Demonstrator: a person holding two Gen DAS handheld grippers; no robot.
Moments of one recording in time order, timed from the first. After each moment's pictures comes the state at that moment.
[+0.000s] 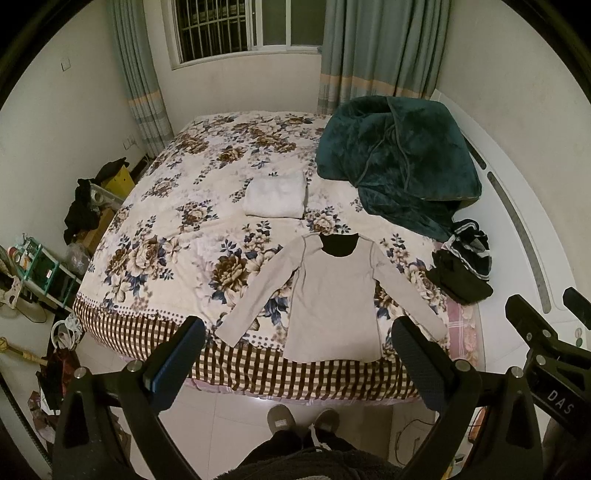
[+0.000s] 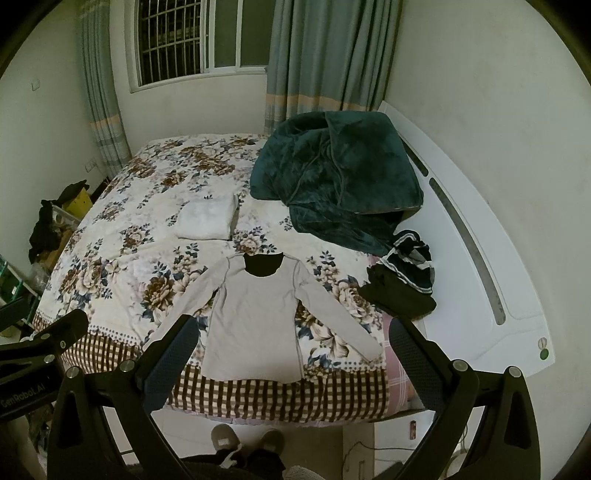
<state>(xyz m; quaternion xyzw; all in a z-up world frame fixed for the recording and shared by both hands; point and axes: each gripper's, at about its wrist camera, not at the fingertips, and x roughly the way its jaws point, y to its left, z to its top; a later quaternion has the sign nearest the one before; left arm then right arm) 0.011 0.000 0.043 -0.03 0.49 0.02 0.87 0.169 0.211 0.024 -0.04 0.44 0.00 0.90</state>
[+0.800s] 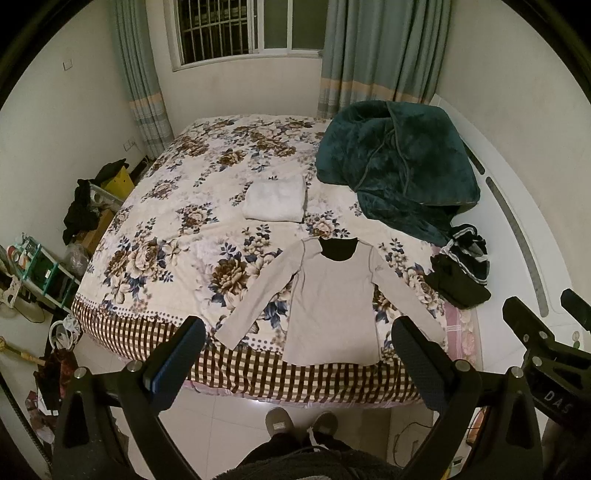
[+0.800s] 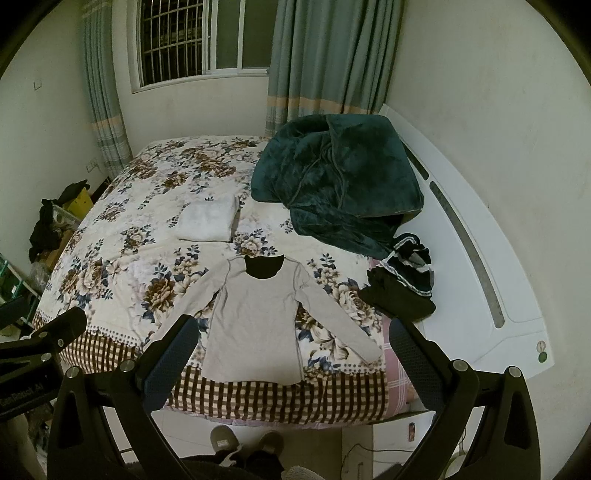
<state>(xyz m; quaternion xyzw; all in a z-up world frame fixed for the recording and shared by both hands) 0.012 -0.004 0.043 -0.03 0.48 0.02 0.88 0.164 0.210 0.022 -0.04 0.44 0.00 0.90</state>
